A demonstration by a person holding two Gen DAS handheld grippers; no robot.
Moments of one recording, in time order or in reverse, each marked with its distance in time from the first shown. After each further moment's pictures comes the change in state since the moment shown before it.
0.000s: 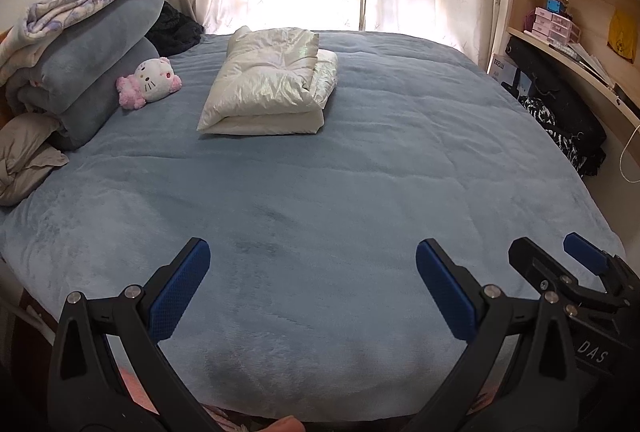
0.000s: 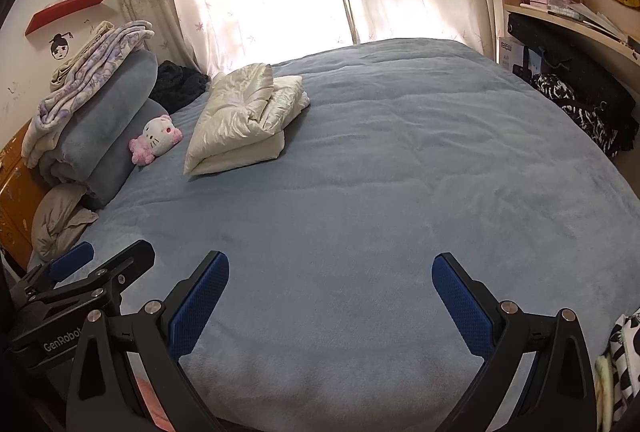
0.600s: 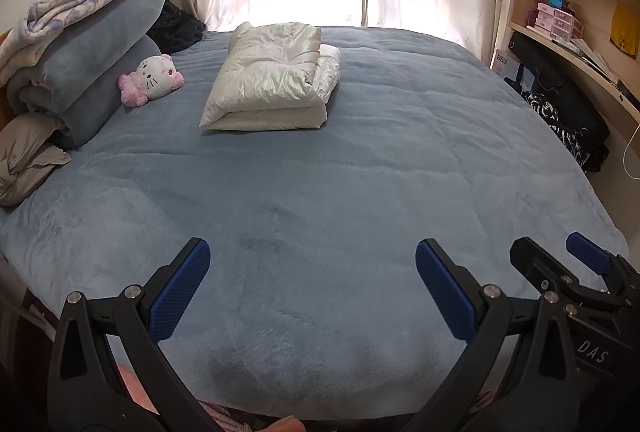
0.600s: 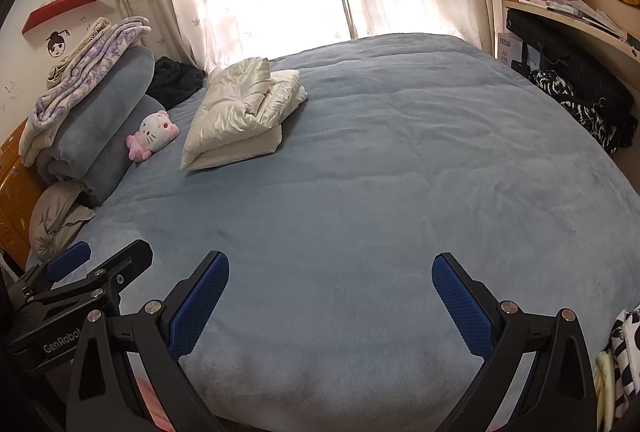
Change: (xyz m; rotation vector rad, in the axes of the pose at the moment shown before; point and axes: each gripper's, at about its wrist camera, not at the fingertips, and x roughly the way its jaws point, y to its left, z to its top) left arm 0.002 0.006 0.000 0.005 0.016 0.008; right arm 0.009 -0.006 0.004 0.004 0.023 -0.008
